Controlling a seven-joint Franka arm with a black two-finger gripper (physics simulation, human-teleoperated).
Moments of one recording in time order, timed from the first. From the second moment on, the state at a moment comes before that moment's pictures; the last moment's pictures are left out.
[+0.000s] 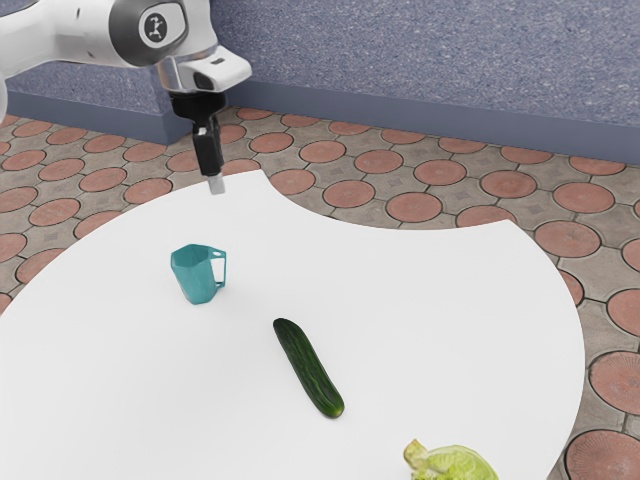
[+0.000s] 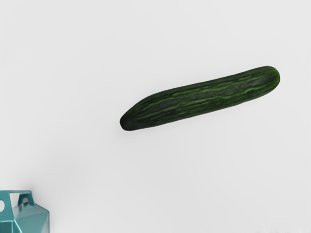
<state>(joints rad) -0.12 0.11 0.08 -1.51 -0.04 1.61 0.87</state>
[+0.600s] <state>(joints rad) -0.03 0.42 0.09 -1.27 0.13 1.61 0.97</state>
